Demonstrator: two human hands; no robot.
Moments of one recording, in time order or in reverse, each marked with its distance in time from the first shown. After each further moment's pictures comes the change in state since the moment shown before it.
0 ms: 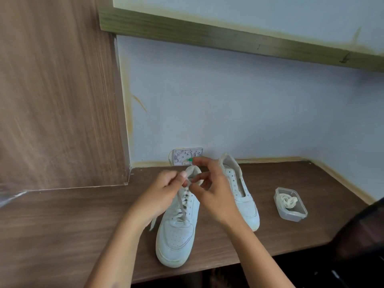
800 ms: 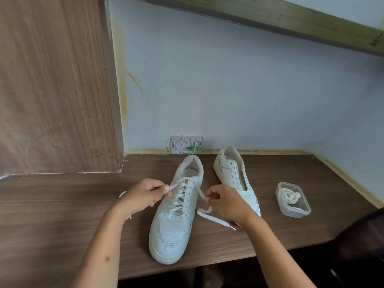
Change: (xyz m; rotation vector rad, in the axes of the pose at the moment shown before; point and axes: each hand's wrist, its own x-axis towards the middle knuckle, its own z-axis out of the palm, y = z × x) left_hand 0.033 -0.098 -0.009 0.008 -0.170 -0.238; right_hand 0.008 0.080 -0.032 -0.446 -0.359 0.429
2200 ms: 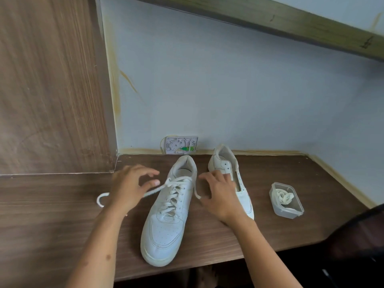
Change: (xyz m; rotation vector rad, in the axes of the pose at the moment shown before) left_hand 0.013 -0.009 -0.009 0.498 0.501 0.299; right_hand 0.012 0.008 0.003 -0.408 0.272 -0.166
